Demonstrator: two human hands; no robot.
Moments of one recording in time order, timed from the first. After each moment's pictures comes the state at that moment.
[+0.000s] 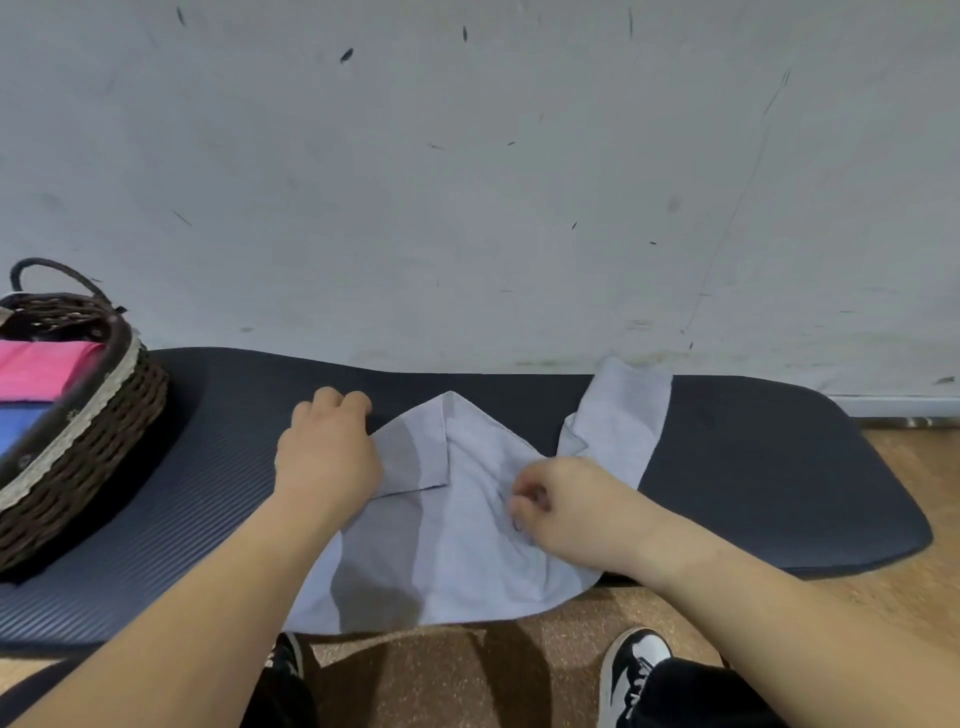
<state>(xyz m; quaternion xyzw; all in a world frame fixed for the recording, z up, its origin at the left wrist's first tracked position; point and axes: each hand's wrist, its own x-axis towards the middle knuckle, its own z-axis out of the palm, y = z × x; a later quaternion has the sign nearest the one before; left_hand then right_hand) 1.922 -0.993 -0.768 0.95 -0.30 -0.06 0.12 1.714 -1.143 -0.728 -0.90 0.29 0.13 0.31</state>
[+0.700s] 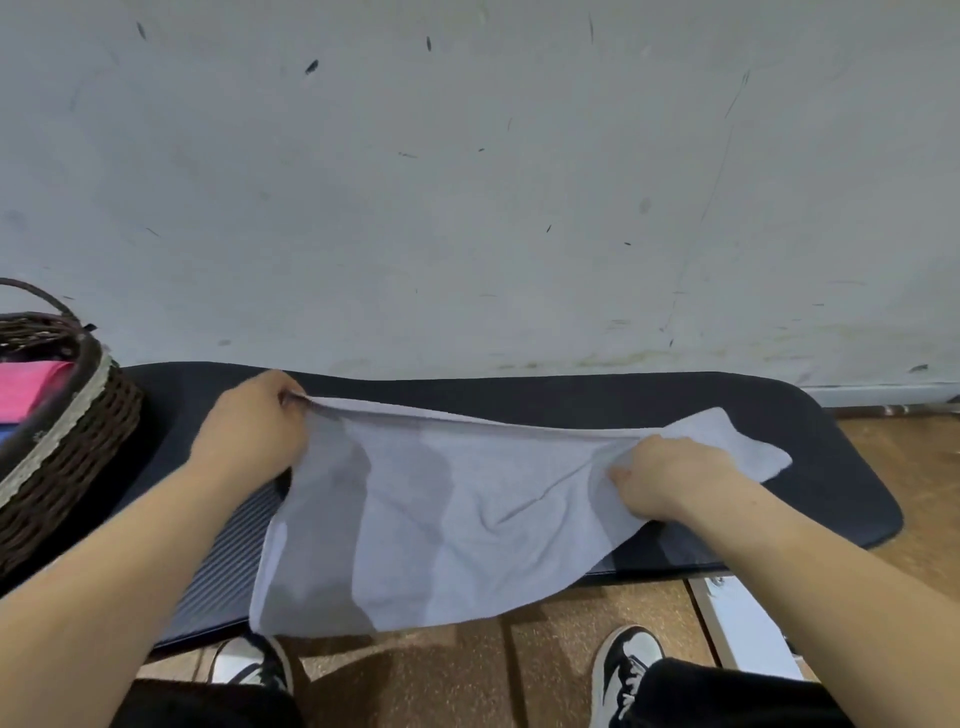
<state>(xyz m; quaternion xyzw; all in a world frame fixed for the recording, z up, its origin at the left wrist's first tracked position) 1.972 -0.976 -0.746 0.94 -0.23 -0.06 0.25 1.680 -1.238 -0.745 -0.83 0.48 0.29 0.05</state>
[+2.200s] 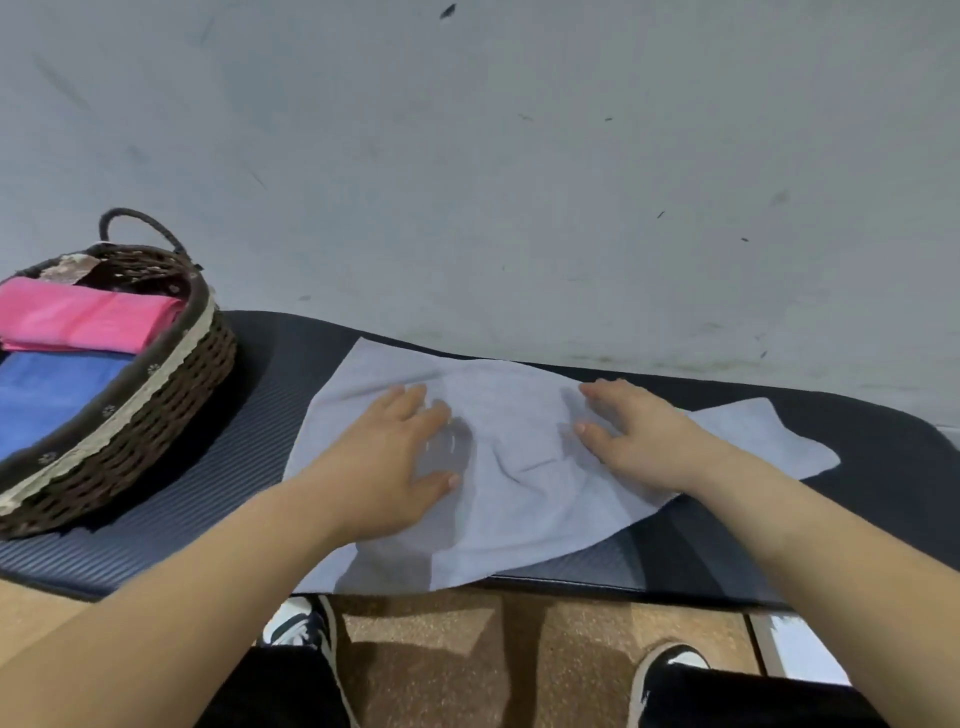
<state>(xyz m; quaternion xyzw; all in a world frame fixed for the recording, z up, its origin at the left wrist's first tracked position) 1.928 -0.948 -0.754 0.85 -0.48 -0.18 0.10 1.769 -1.197 -0.750 -0.93 0.27 0.08 0.25</state>
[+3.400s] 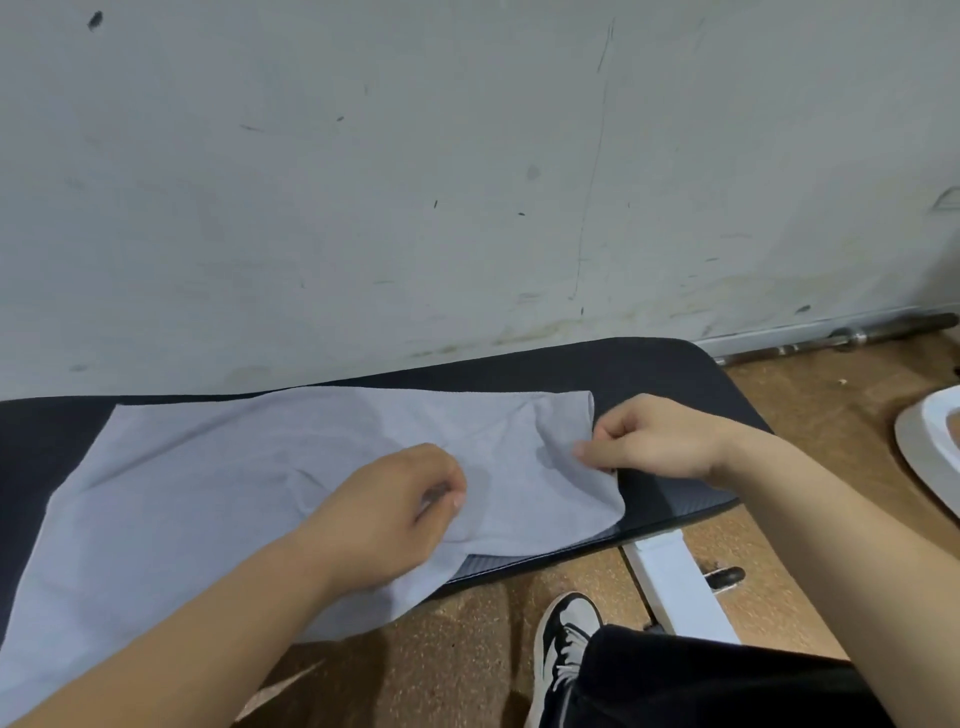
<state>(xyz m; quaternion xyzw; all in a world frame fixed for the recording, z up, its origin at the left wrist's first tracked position) 1.813 -1.079 -0.773 0.71 -0.62 -0.22 0.25 1.595 -1.291 -0.714 -0.81 0.41 0.11 0.41</state>
